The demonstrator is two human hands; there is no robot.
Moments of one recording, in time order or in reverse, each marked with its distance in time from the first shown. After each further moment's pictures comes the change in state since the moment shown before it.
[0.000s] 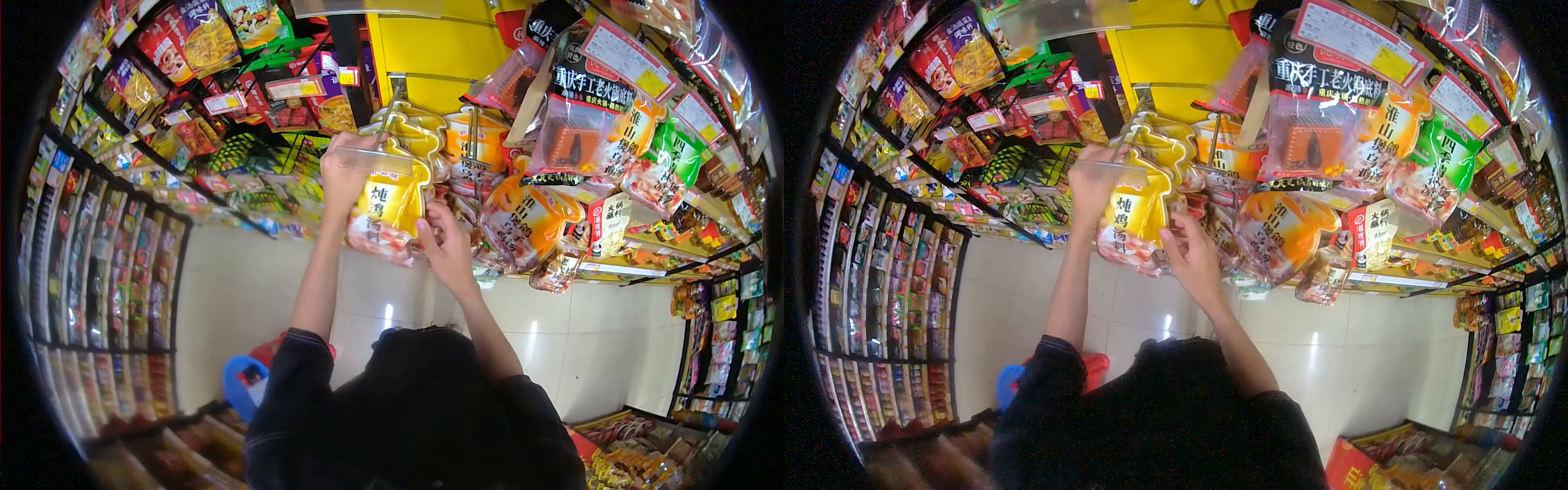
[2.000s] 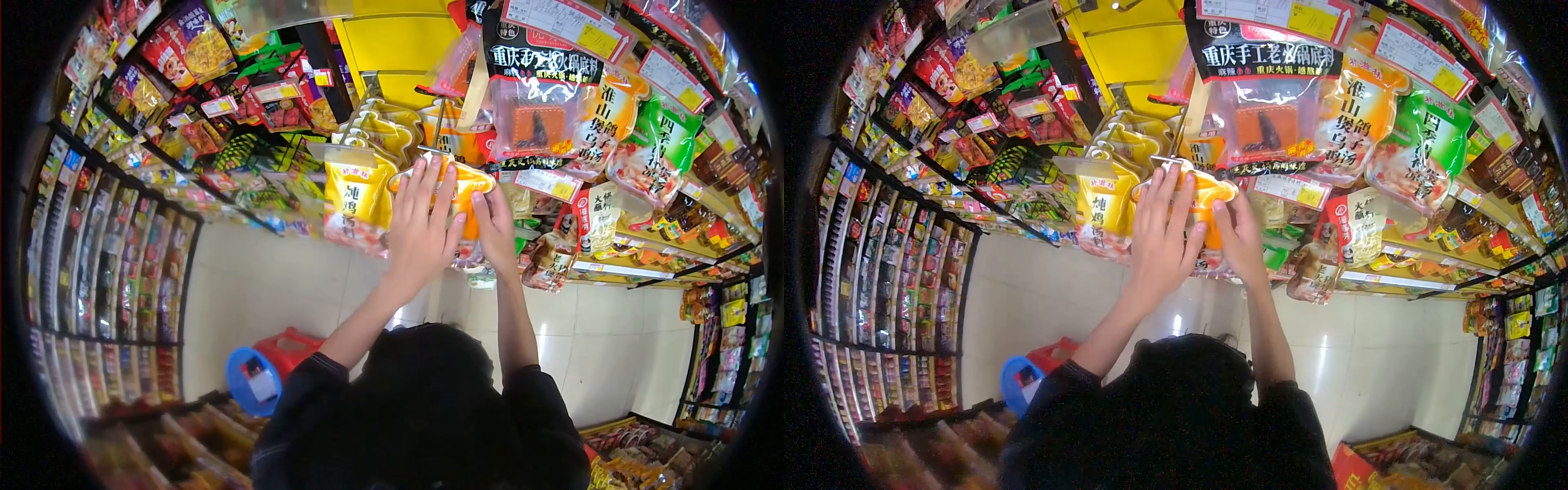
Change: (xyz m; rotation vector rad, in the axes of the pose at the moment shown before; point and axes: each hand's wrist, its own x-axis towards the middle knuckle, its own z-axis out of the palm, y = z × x) left_hand -0.095 0.145 0.099 0.493 -0.212 0.225; right_hand 0.027 0.000 -0.109 0.378 -0.028 -0.040
